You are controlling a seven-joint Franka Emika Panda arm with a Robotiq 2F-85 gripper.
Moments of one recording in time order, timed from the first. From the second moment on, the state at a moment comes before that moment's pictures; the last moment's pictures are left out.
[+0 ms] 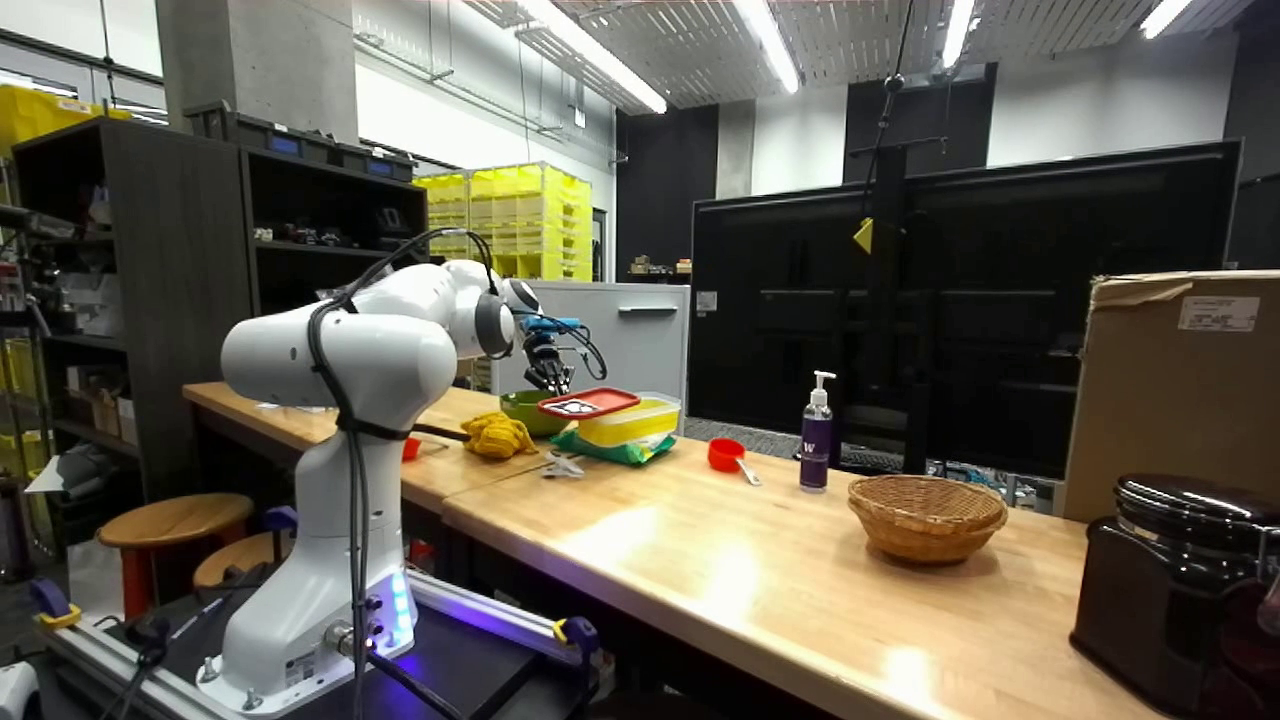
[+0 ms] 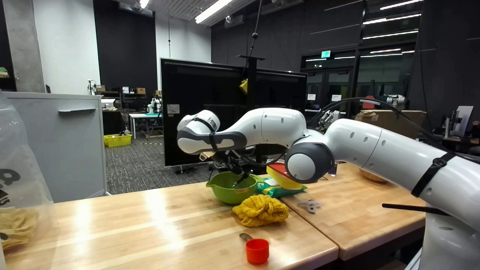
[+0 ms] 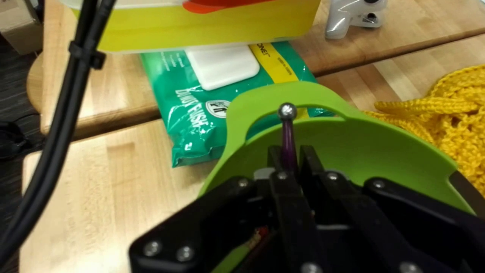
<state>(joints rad) 0.44 1.24 -0.12 -0.39 -0.46 0.98 -0.82</state>
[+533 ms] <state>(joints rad) 0.44 1.17 -0.15 -0.38 -0.46 1.04 -0.77</state>
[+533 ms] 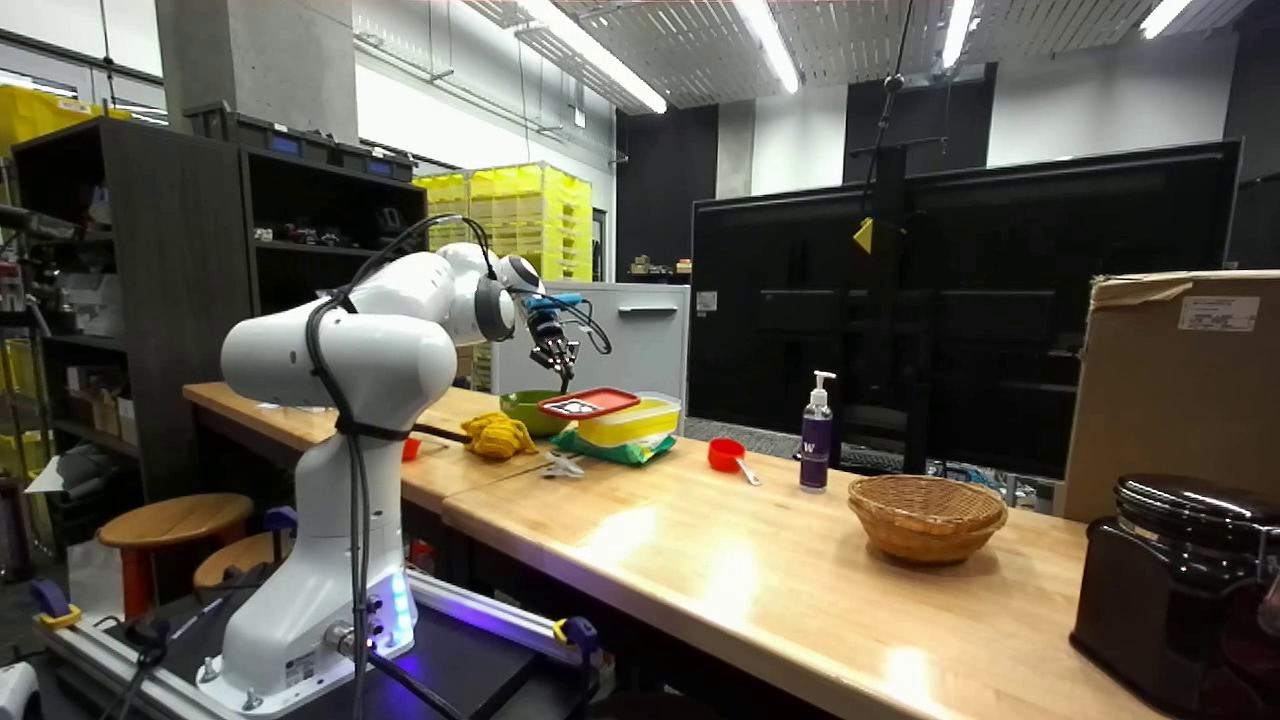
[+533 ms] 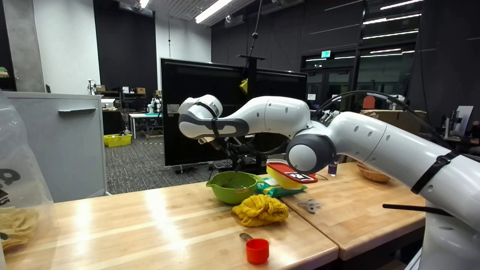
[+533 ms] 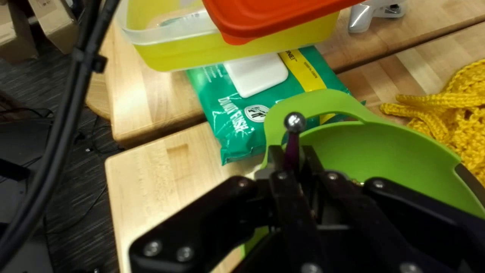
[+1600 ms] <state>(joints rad) 0.42 1.05 -0.30 -0.38 -0.53 1.06 -0.65</state>
